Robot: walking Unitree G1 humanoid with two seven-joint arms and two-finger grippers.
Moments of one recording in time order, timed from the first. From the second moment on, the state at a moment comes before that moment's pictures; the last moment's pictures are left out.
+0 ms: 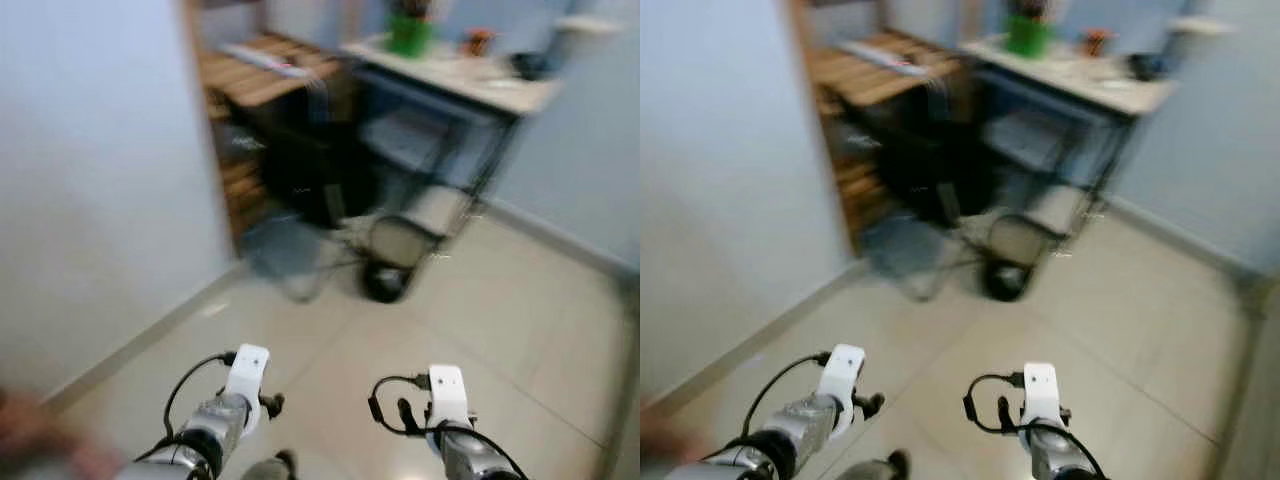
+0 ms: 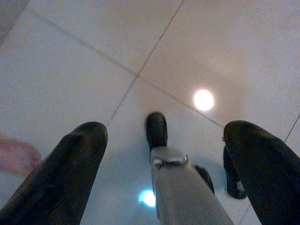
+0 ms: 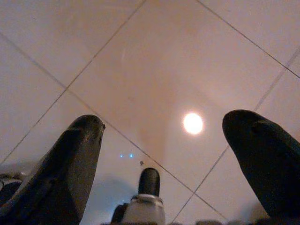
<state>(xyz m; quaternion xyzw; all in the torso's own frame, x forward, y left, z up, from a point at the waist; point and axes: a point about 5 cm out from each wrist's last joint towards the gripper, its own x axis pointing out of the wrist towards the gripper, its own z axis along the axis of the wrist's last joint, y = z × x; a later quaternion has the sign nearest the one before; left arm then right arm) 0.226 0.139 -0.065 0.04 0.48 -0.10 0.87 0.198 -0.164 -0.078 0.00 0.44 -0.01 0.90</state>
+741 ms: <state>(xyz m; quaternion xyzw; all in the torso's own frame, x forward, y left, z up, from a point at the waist) 0.217 0.133 -0.071 0.05 0.49 -0.12 0.86 0.192 -0.167 -0.082 -0.04 0.45 -0.02 0.89</state>
